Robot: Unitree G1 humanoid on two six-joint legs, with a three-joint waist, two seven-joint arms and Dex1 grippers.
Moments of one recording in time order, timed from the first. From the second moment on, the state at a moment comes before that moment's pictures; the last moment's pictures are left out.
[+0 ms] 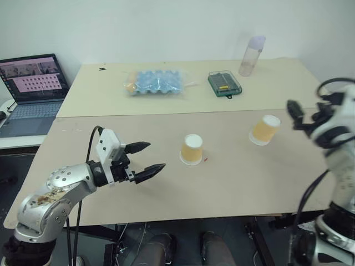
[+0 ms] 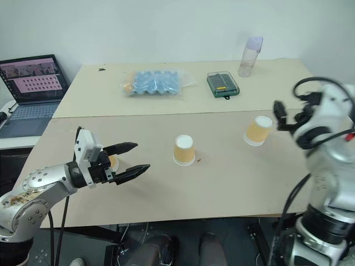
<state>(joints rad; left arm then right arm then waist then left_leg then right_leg) -0.15 0.72 0.12 -0.56 -0.75 0.66 -0.70 -0.45 -0.42 -0.45 -0.41 0.33 0.97 0.11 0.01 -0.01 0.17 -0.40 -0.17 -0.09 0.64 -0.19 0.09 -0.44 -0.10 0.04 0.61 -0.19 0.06</state>
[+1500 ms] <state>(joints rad) -0.17 0.71 0.14 -0.56 -0.75 0.70 -0.68 -0.54 -0.35 -0.36 0.22 0.21 0.46 0.08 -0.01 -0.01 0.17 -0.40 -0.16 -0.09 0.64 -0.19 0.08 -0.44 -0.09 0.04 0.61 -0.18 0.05</state>
